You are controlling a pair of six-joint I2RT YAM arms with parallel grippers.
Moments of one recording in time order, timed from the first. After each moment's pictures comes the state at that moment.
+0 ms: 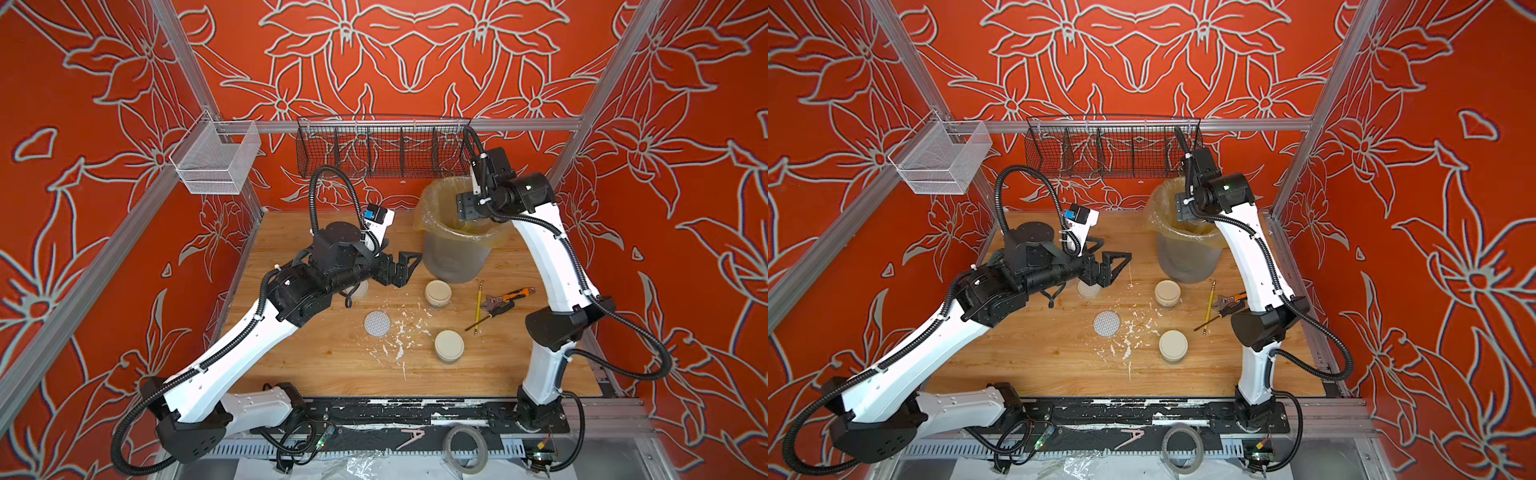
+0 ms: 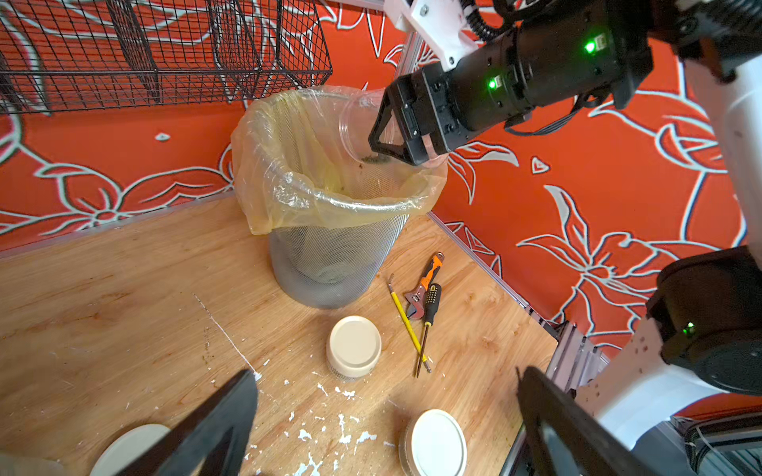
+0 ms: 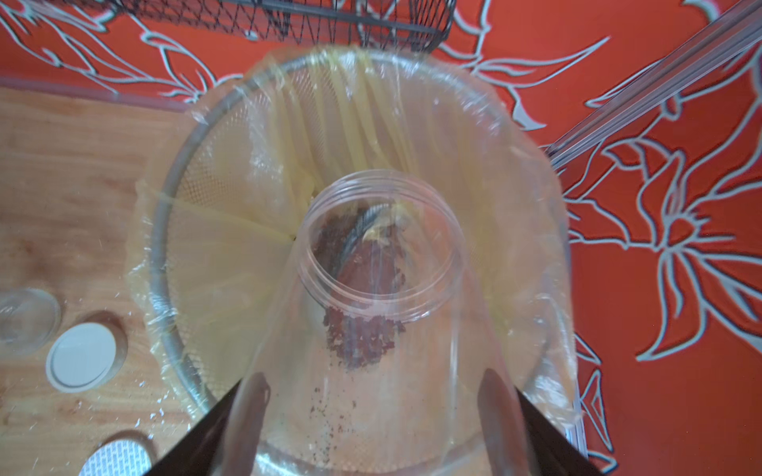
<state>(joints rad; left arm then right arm) -0.73 1.18 1.42 -0.54 0.09 -0.30 0.39 1.86 2.37 -1.34 0.34 0.20</state>
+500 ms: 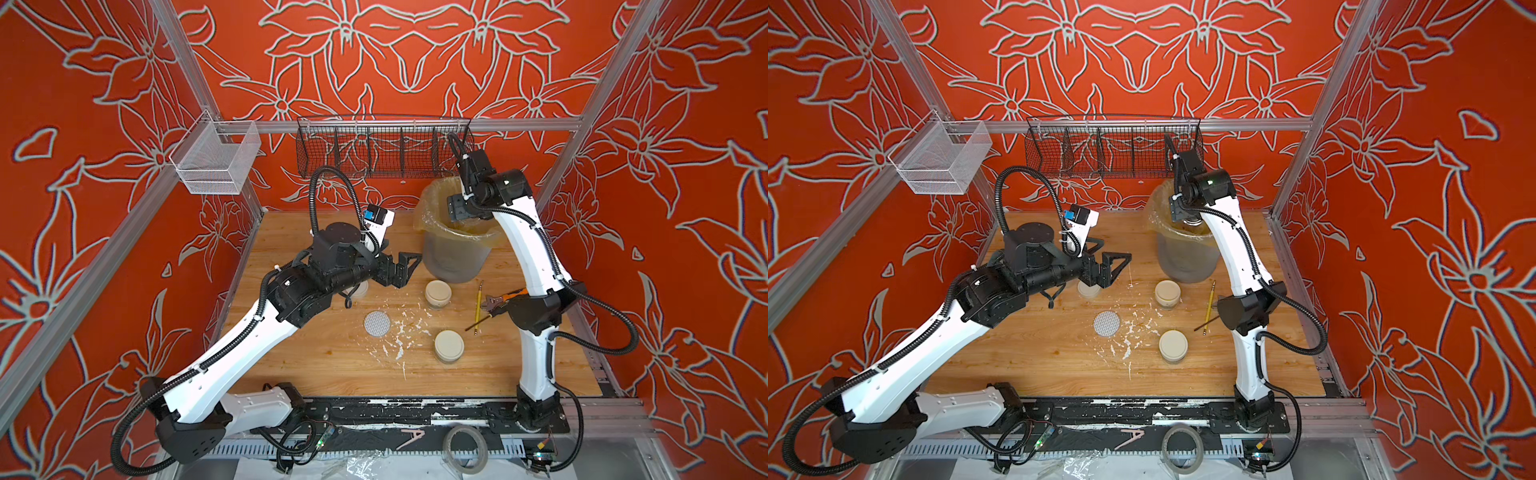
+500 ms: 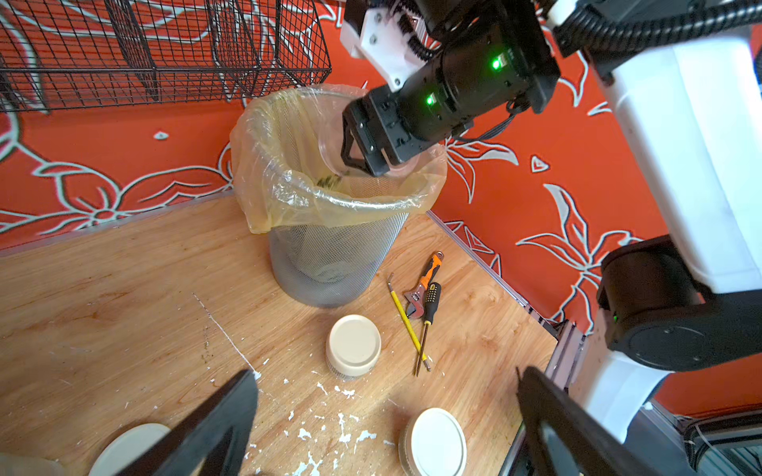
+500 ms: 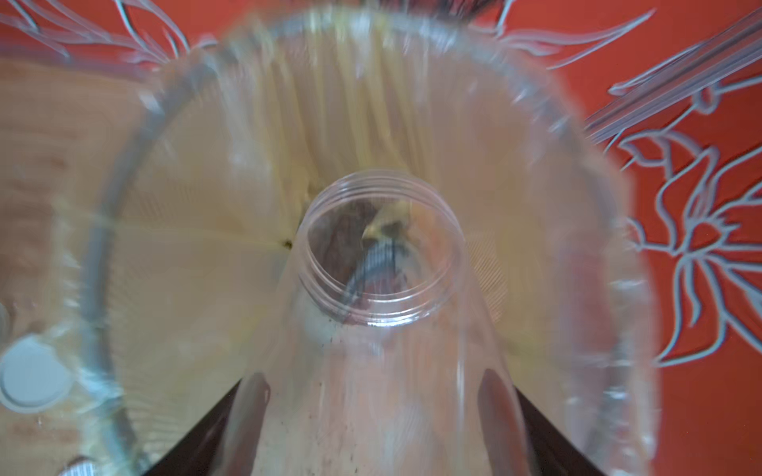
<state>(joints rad) -0.73 1.18 1.41 -0.54 0.09 -0.30 0.39 2.05 2.51 -1.45 0.34 0.20</state>
